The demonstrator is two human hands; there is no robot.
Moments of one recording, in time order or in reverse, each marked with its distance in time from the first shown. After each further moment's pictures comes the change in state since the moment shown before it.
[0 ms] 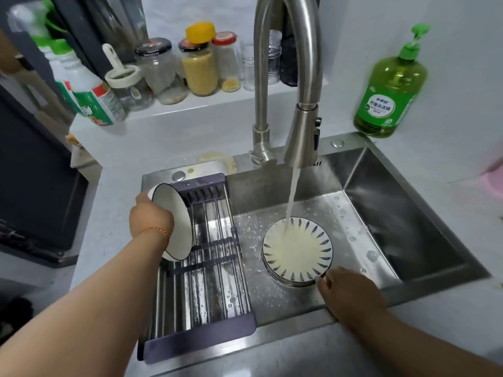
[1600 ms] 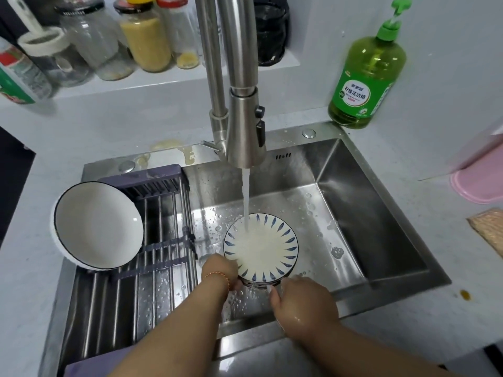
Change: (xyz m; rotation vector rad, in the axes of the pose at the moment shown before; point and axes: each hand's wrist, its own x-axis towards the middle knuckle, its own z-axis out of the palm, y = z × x) left_hand -0.134 0.019 0.189 -0.124 -0.688 -0.330; right_hand 0.010 0.005 0.005 -0.032 -0.203 -0.039
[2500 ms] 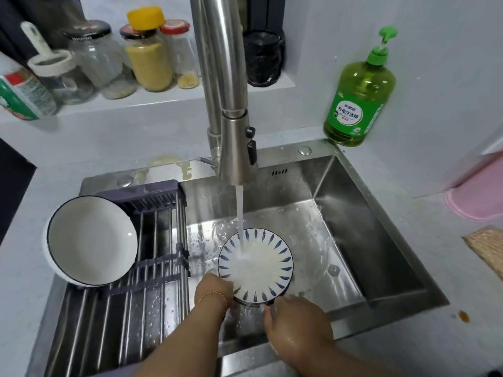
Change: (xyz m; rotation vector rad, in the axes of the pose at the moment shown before) left_hand -0.002 -0.007 0.003 0.185 0.057 0.023; right_hand -0.002 -0.001 -0.009 0.035 -0.057 -0.026
